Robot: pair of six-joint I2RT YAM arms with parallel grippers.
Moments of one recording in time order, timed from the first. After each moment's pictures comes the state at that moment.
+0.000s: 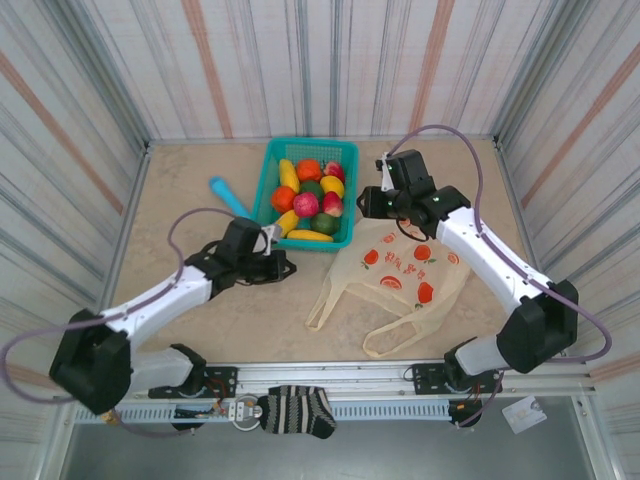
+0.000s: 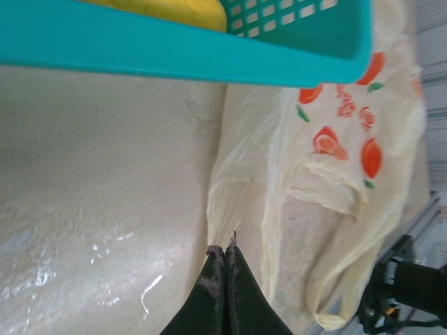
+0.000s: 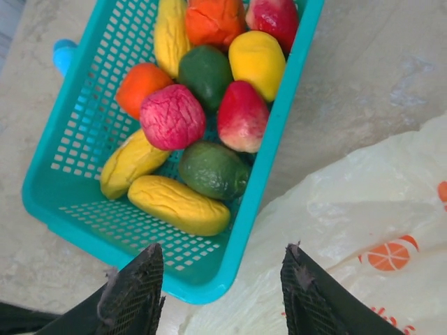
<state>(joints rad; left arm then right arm) -0.58 1.27 0.73 -0.31 0.38 -0.63 0.50 1.42 1.29 -0.65 -0.08 0.42</state>
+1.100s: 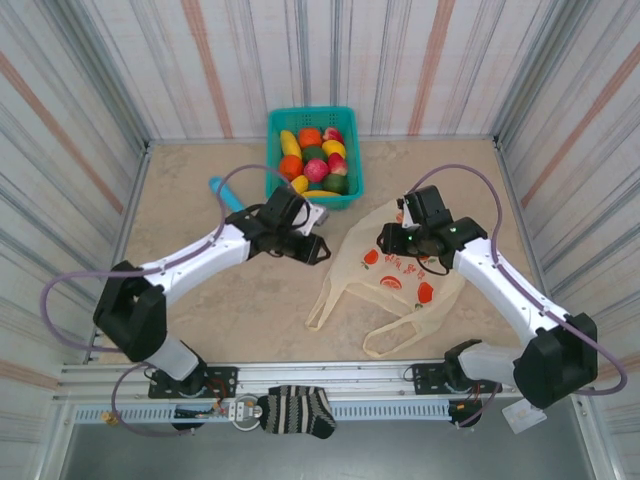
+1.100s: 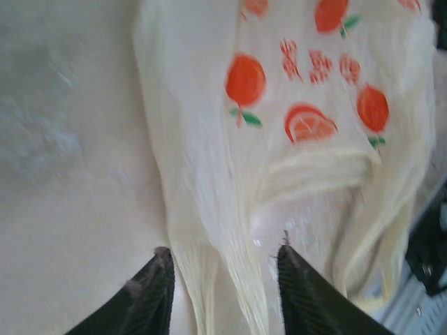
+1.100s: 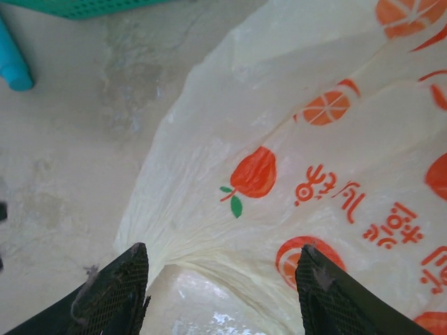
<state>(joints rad) -0.71 1.53 1.13 -0.57 0.37 -0.25 0.44 1.22 0.98 -0.72 -0.13 0.48</state>
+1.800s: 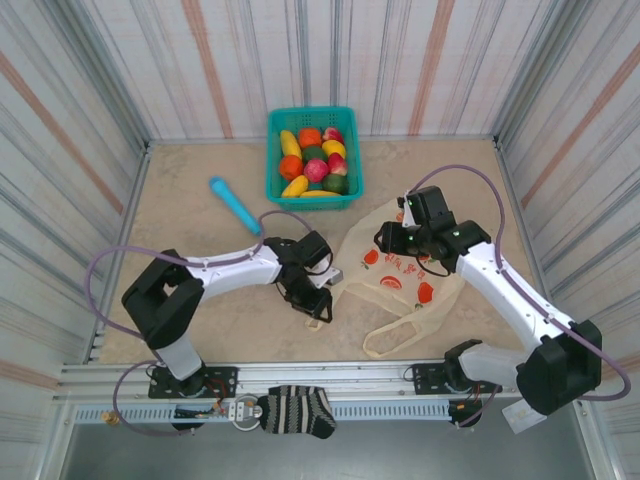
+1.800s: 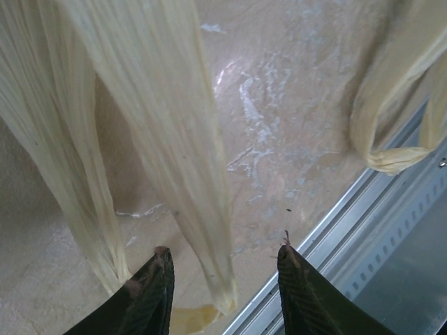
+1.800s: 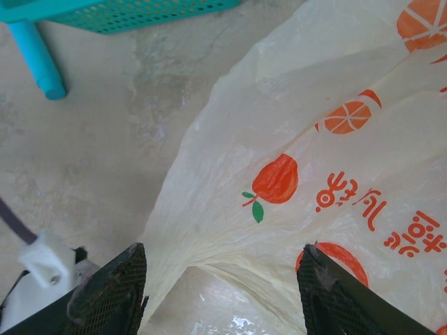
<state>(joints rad) -0.88 1.70 1.05 -0.73 0.49 -0.26 0.44 1.18 0.98 -0.70 -0.15 0.50</state>
